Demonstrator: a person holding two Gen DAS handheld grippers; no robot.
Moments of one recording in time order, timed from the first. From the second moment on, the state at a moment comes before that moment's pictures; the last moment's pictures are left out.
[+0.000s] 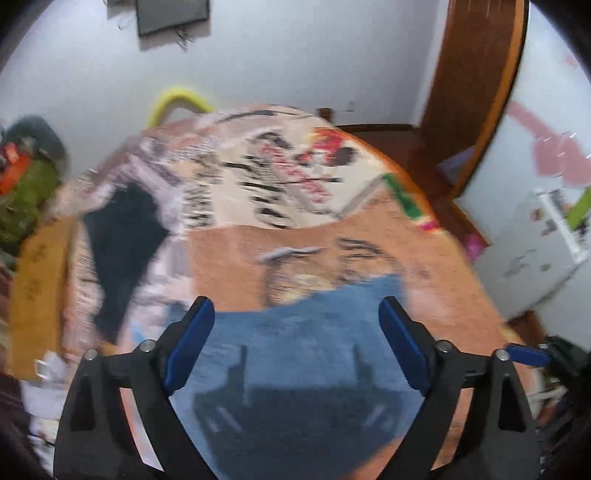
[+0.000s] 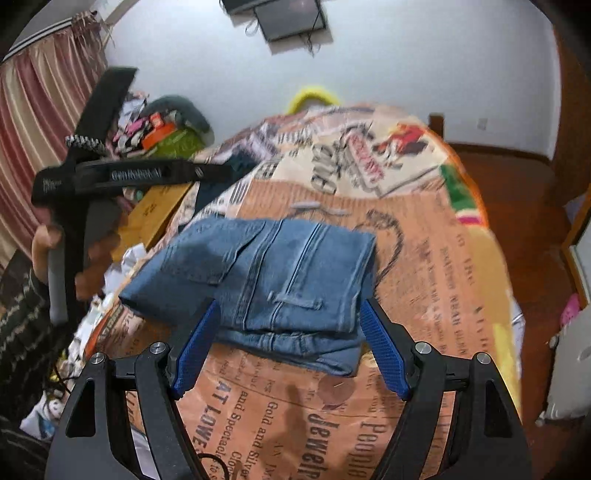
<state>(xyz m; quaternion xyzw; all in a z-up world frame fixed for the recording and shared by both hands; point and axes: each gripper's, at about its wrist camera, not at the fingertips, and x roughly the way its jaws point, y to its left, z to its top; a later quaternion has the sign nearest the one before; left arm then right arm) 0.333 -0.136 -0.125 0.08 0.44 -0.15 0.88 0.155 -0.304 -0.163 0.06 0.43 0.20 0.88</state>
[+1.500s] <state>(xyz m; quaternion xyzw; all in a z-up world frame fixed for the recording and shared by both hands) 0.237 0.026 -0.232 0.16 0.52 0.01 0.84 0.219 -0.221 -0.238 0.05 0.55 0.27 0.79</state>
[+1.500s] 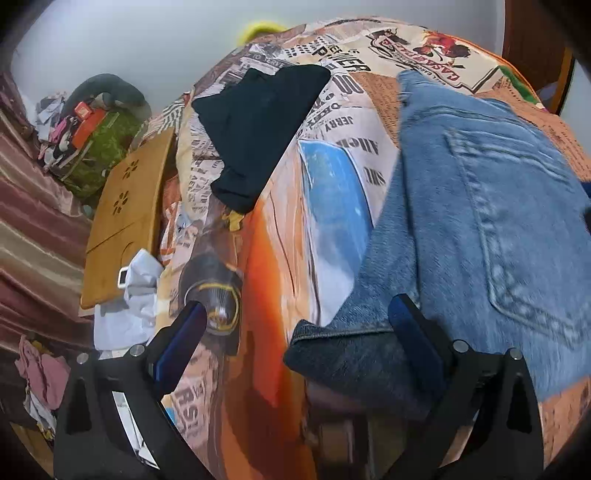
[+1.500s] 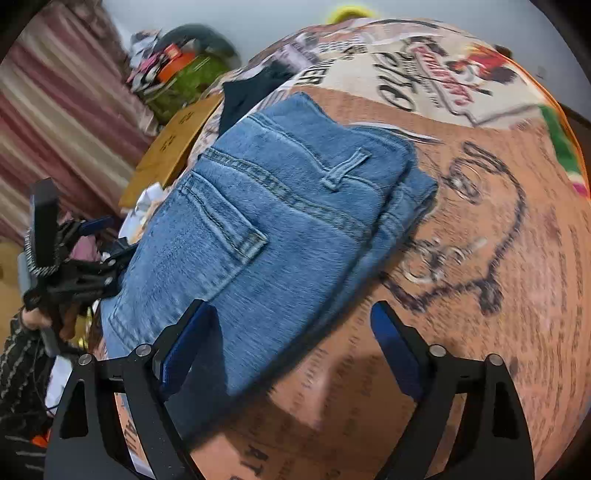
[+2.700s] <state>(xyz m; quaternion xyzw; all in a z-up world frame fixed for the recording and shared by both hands) 0.413 -0.040 -0.251 0.07 0.53 -0.16 0.83 0.315 -0.206 -0.260 0.00 0.50 0.23 0.84</state>
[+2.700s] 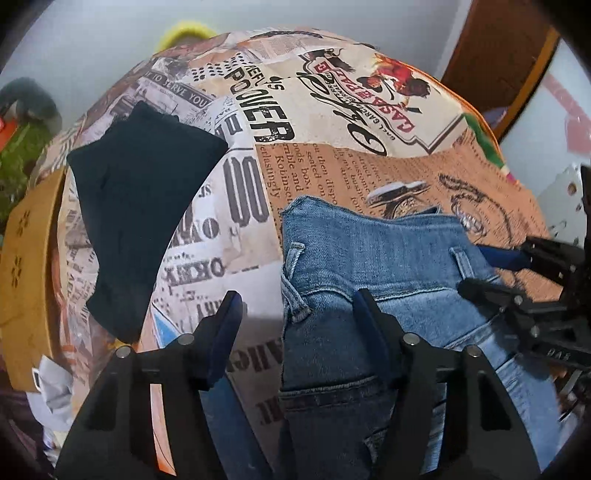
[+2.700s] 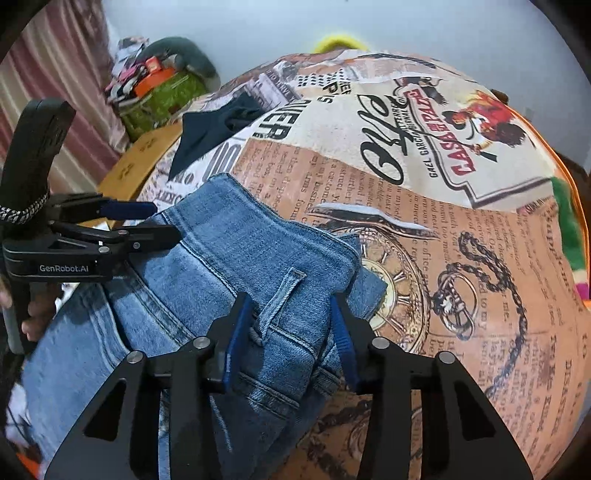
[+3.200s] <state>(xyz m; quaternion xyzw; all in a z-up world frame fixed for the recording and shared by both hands) 0.371 -0.034 -0.210 0.09 0.51 -0.14 0.85 0.286 -0.203 -0.213 -0.03 0.49 0.23 0.84</state>
